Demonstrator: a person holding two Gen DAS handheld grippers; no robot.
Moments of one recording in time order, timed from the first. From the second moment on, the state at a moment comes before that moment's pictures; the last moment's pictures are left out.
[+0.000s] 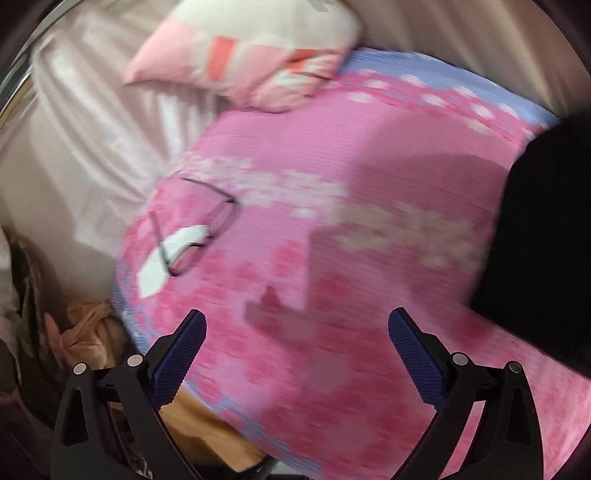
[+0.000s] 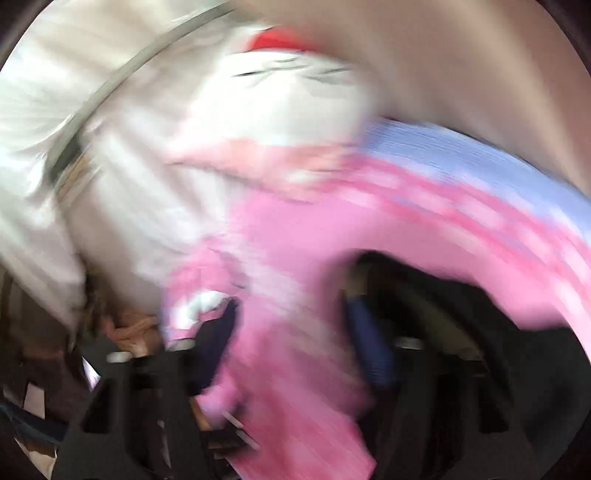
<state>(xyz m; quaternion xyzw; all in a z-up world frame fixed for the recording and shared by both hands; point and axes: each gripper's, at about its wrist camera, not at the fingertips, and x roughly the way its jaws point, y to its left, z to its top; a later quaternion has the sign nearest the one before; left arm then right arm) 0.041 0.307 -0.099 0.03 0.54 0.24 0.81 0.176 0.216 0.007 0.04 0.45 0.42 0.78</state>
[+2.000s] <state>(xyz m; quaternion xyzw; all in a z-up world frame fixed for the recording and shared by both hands) 0.112 0.206 -0.069 0.09 0.49 0.10 0.86 0.051 -0.249 -0.069 0.45 0.32 0.03 0.83</state>
